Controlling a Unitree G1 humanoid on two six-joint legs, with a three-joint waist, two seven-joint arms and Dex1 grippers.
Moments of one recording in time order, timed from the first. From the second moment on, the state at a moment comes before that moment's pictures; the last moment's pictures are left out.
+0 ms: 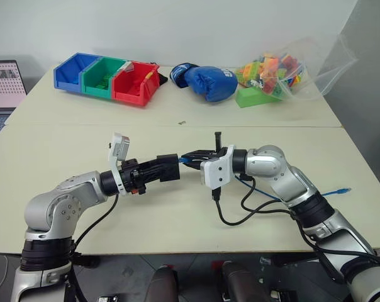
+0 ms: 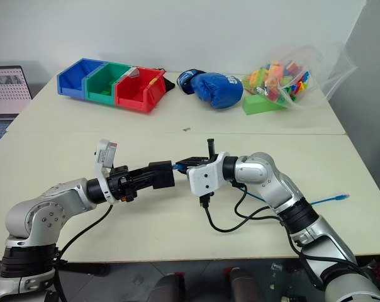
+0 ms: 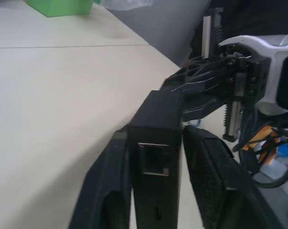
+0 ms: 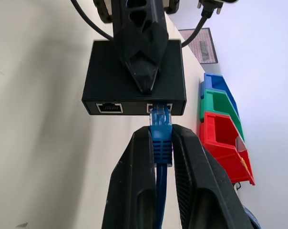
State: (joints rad) left arm -0.33 0.64 0.20 -0.16 -0.87 0.90 -0.91; right arm -0.75 -0.41 0.46 0.10 -0.26 -0.35 0.81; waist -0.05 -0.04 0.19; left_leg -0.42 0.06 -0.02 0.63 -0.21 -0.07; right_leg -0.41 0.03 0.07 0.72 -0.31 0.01
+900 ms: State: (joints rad) left arm -0.39 0.72 0.05 -0.13 -0.82 0.86 -1.16; right arm -0.55 -0.59 0.30 -0.40 0.30 0.37 1.04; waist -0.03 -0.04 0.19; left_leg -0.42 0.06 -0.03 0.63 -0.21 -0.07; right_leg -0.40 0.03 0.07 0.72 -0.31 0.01
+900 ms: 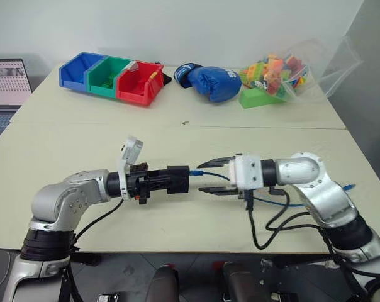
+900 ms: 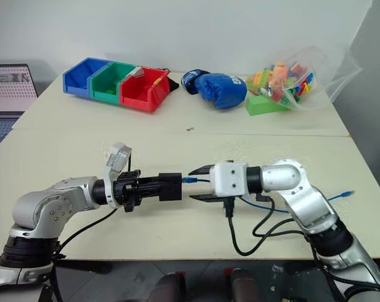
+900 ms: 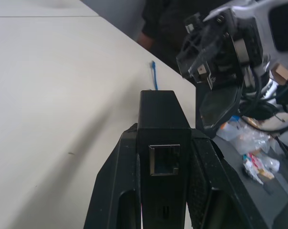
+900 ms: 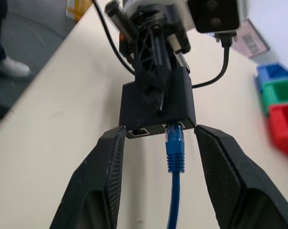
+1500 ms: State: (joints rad) left arm -0.43 0.72 0.00 -0.11 -0.78 0.76 -1.32; right arm -0.49 -0.43 0.14 -0.43 0.78 0.96 0.81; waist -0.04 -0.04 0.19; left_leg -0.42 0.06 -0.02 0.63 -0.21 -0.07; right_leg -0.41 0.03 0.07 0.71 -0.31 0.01
